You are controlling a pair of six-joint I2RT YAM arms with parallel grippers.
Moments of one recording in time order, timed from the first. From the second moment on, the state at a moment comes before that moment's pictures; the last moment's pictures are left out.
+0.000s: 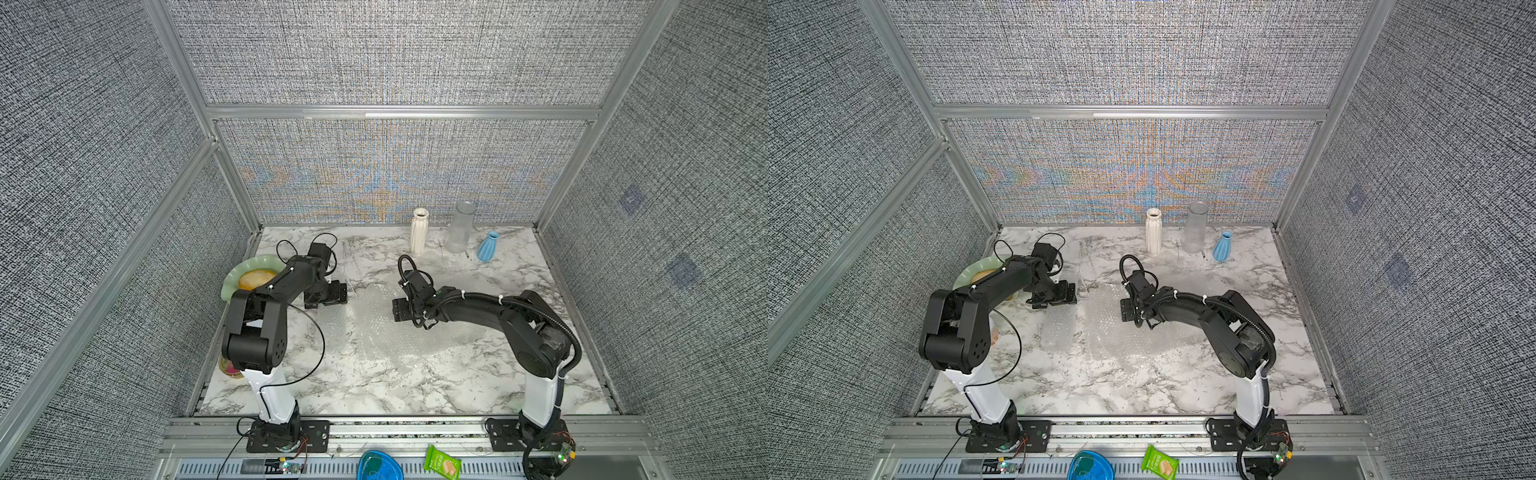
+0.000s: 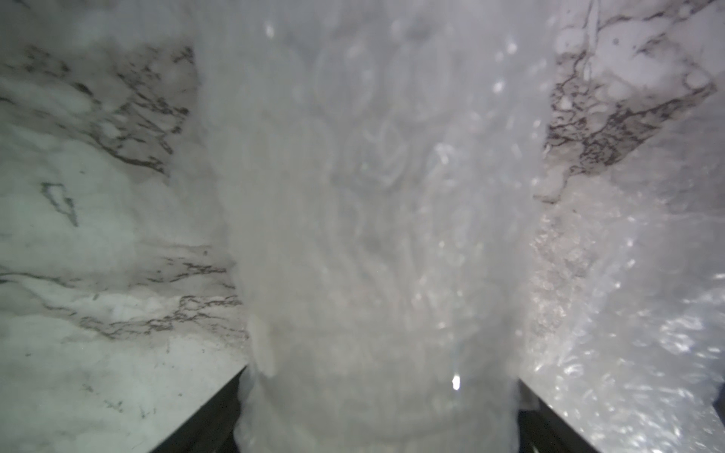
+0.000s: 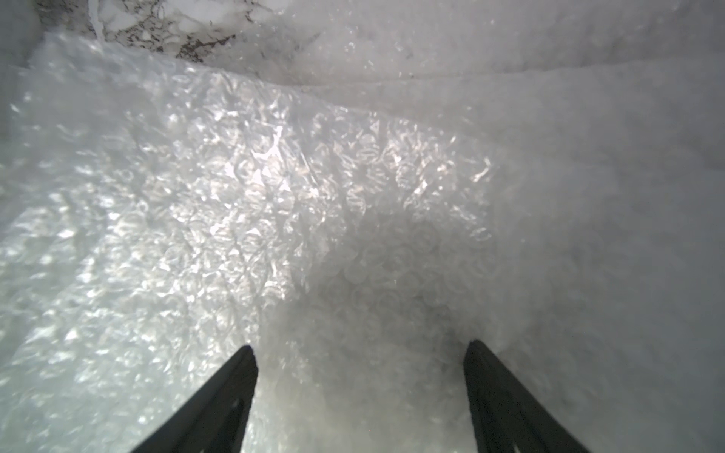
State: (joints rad) left arm -0.21 1.84 1.27 -0.81 0.13 -0.26; right arm 0.74 1.93 1.21 -0.29 0.09 0.51
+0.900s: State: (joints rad) left arm -0.21 1.73 1.32 -0.87 0.16 -0.26; right arm 0.72 1.59 1.18 -0.32 0.07 0.52
